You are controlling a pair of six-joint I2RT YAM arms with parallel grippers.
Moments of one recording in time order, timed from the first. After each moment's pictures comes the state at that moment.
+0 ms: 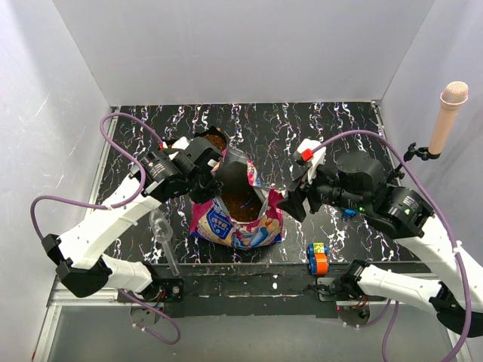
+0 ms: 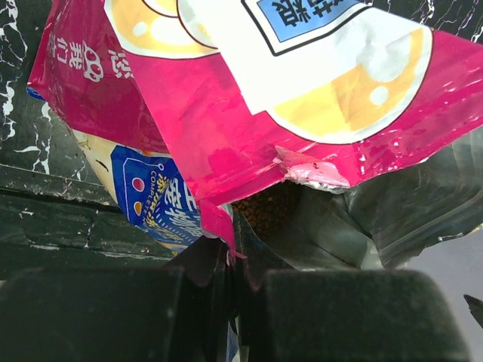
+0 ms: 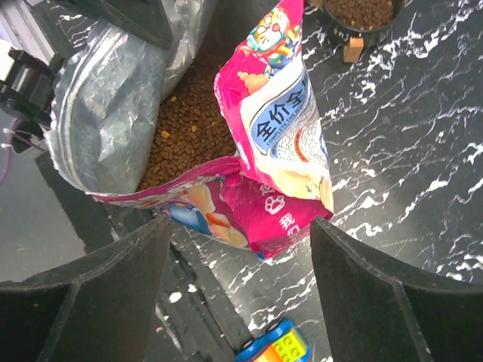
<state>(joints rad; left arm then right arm) -0.89 1.32 1.61 -1.32 -0.30 -1.36 0.89 0.93 1.35 -0.88 -0.15 0.05</state>
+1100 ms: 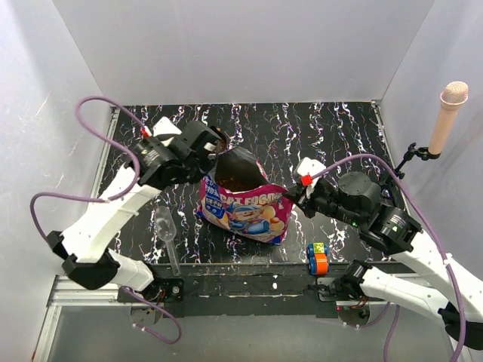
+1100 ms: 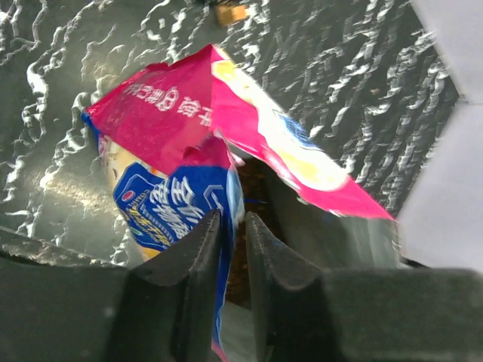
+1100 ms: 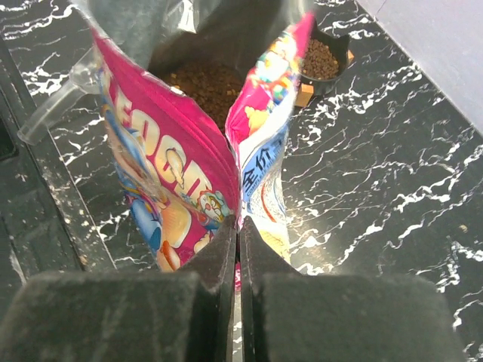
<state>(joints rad) -0.85 1.42 1.81 -1.42 -0.54 -1.44 0.90 0.73 0.98 -0.52 -0.09 -0.21</state>
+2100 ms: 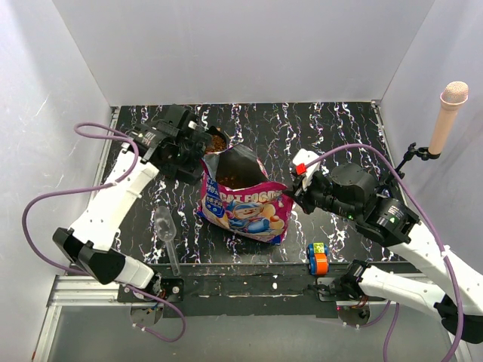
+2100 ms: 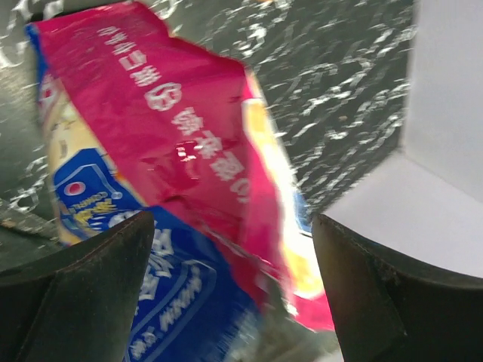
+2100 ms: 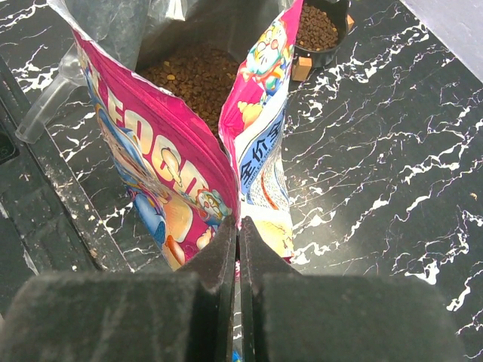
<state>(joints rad) -0.55 1.44 1.76 -1.28 -0.22 -1.65 0.90 0.82 1.08 -0.62 -0.04 -0.13</state>
